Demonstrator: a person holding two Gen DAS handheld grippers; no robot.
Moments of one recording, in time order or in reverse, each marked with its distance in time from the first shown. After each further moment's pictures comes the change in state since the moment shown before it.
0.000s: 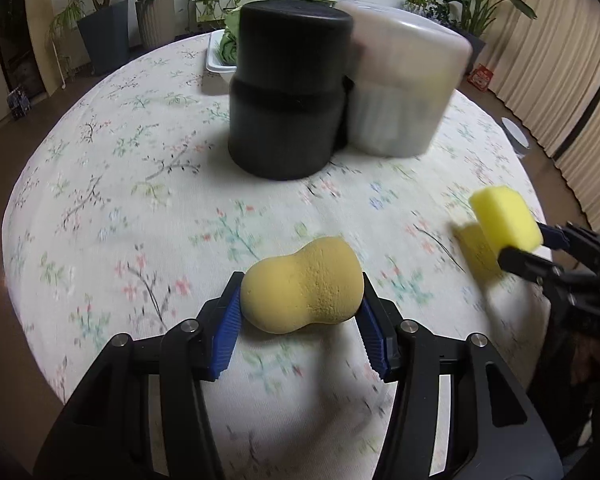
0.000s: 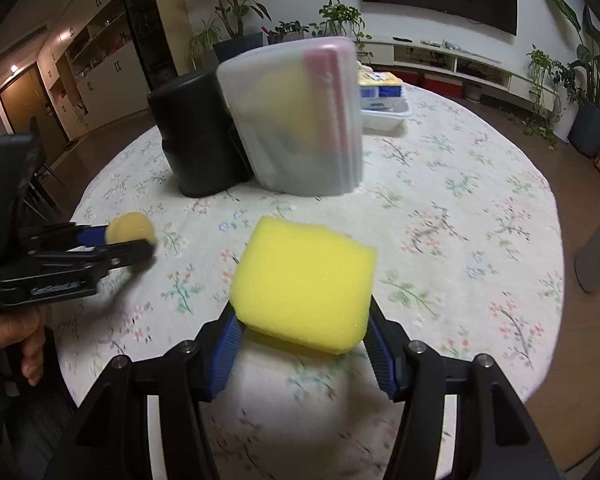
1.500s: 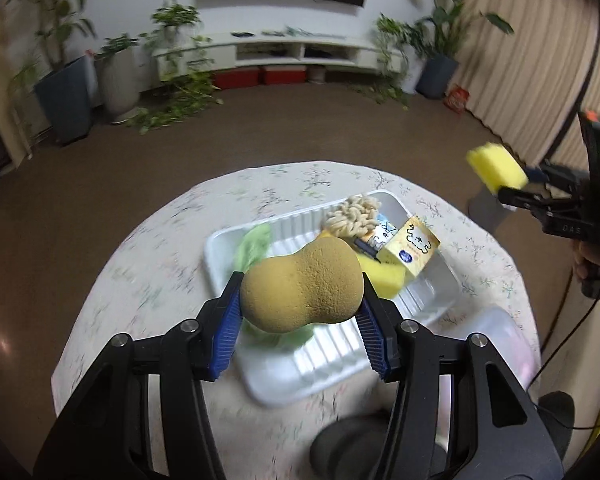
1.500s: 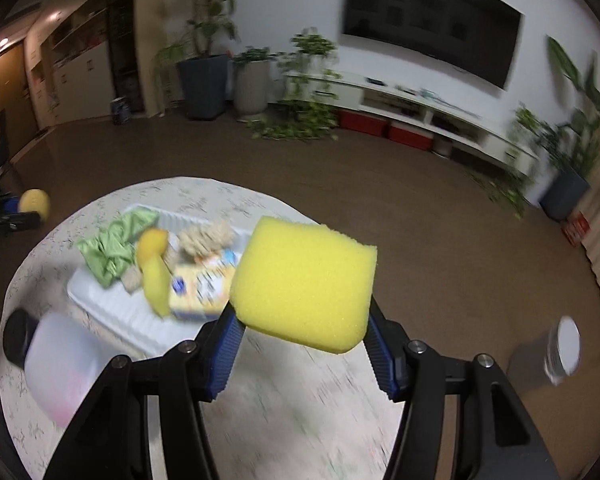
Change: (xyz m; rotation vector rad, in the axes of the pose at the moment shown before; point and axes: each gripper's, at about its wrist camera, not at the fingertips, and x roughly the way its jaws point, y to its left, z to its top) left arm 0.039 0.054 0.293 0.138 -0.078 -0.079; right arm 0.035 -0.147 0.282 -0.137 -0.054 -0.140
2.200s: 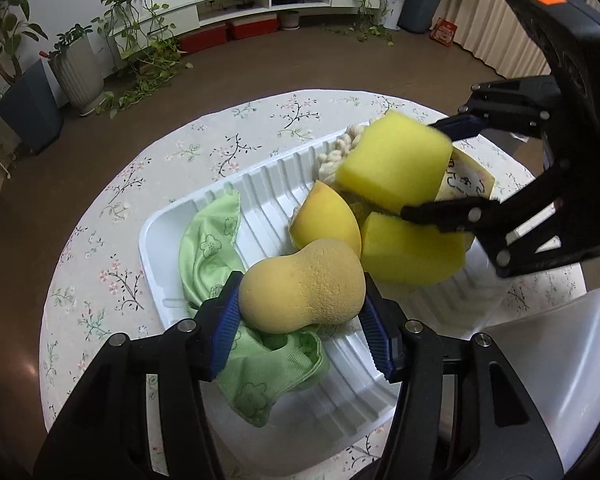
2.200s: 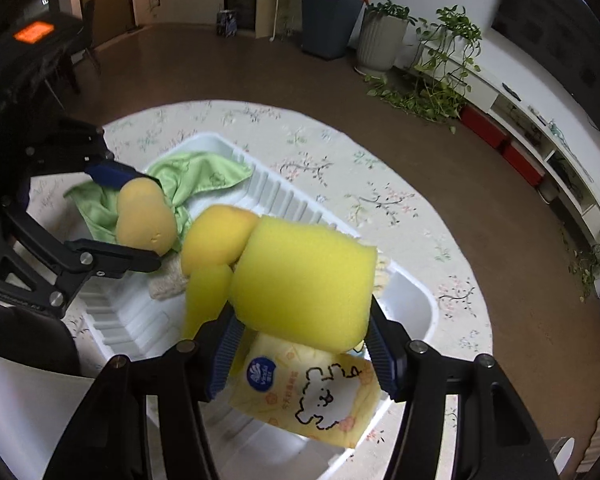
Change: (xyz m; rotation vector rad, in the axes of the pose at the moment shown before) left arm 0.096 -0.014 -0.011 0.135 0.173 0.004; right arm 0.138 0.105 0.031 -0.362 0.190 0.217
